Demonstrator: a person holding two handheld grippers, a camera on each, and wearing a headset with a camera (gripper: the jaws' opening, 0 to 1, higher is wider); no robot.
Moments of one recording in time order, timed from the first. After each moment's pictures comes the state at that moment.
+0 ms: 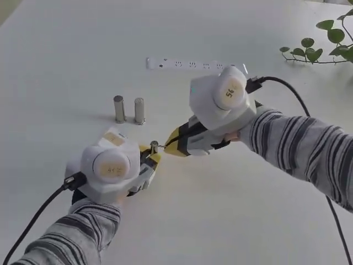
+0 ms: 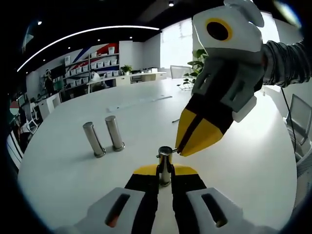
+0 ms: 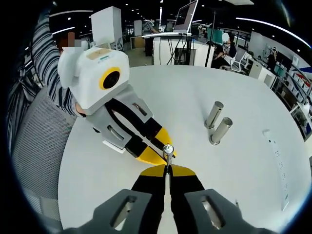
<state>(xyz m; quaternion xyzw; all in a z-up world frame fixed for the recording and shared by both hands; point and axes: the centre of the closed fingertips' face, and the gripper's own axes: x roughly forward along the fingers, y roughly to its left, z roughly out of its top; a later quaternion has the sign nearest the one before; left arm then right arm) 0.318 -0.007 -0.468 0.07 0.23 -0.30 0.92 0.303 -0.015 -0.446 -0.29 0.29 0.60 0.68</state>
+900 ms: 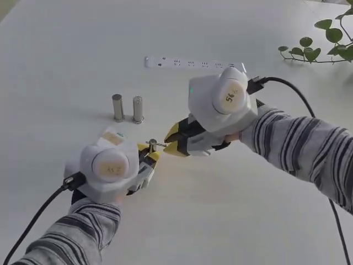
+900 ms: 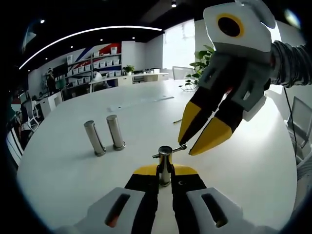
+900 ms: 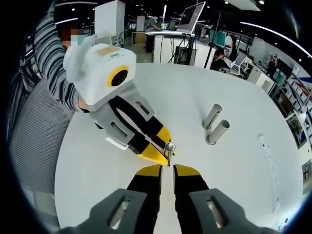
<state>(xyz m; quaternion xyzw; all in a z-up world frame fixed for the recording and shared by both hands) 0.318 -0.007 -0.468 0.06 0.23 -0.29 0.93 0.299 -0.021 -0.440 -0.33 0.28 0.59 0.68</state>
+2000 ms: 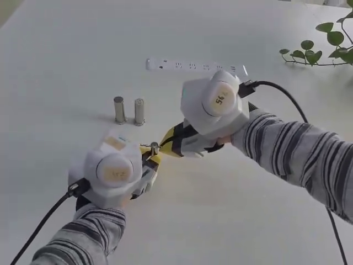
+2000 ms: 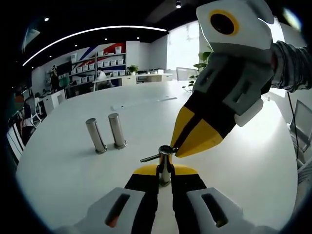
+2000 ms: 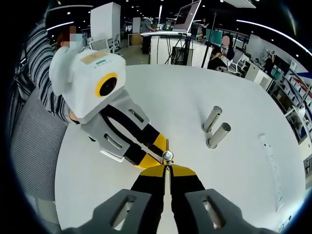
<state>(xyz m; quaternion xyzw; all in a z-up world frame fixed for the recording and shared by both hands) 0.317 -0.006 -0.470 0.05 0.23 -0.27 0.93 0.306 -0.008 -0.445 -0.31 0.28 0.59 0.69</state>
